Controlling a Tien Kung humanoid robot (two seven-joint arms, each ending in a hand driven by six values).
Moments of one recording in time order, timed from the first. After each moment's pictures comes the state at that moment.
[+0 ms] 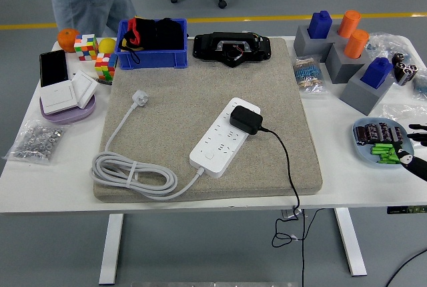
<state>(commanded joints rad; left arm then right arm) -0.14 0.05 -1.35 -0.18 1.58 -0.12 0.33 -0.12 -0.12 1.65 1.33 -1.71 -0.27 0.16</state>
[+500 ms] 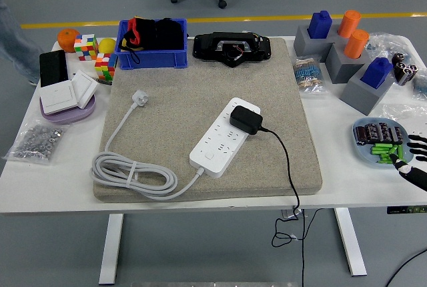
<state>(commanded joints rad) -0.13 0.05 -1.37 -0.18 1.60 -0.12 0.33 -0.14 -0.09 1.70 1.35 -1.69 -0.15 0.11</state>
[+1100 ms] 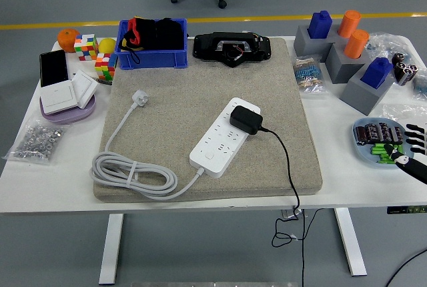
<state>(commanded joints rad) -0.13 0.05 -1.38 -0.18 1.60 -0.13 0.33 -0.13 -0.07 1.72 1.39 -1.67 -0.10 0.10</state>
